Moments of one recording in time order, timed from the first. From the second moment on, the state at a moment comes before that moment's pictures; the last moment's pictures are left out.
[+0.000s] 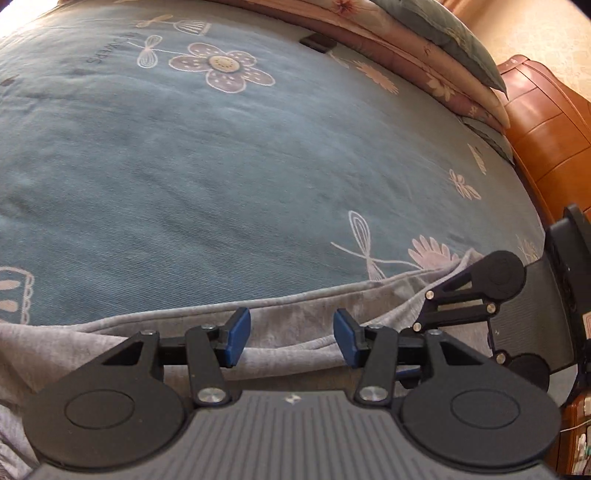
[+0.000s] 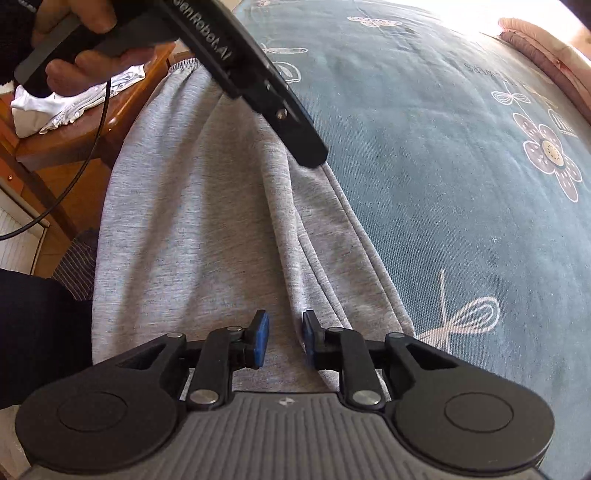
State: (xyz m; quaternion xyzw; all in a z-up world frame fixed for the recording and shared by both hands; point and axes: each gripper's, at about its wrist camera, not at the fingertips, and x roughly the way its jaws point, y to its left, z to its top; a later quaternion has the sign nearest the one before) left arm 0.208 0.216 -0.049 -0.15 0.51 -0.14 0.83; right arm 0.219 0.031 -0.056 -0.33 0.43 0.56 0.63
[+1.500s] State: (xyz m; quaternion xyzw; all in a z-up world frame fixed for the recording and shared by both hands) left arm 0.158 0.210 -0.083 -0.10 0.57 -0.18 0.79; right arm 0.273 0.070 -0.050 -0.30 0.43 0.59 0.61
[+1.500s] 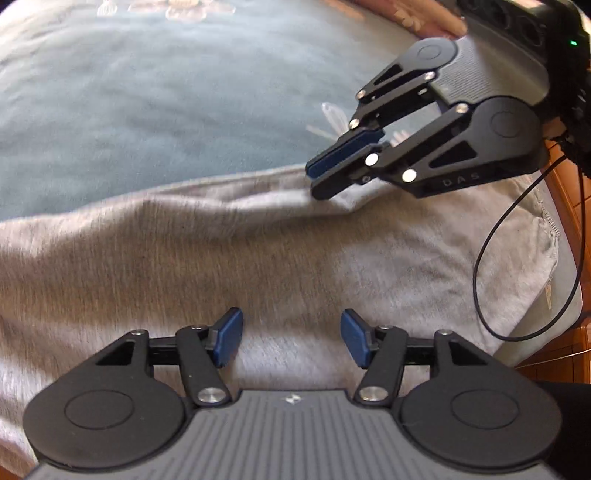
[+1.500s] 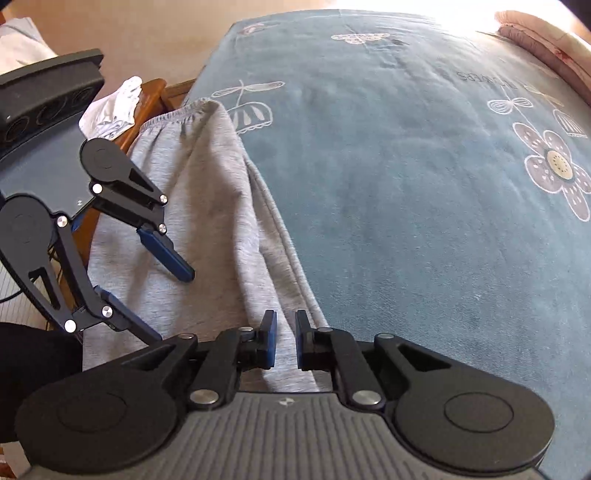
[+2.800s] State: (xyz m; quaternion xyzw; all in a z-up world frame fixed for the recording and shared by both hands) left arm 0.182 0.211 -0.080 -0.10 0.53 -0.13 0.83; right arm 0.197 0.047 -0.067 -0.17 0.61 0.57 0.52
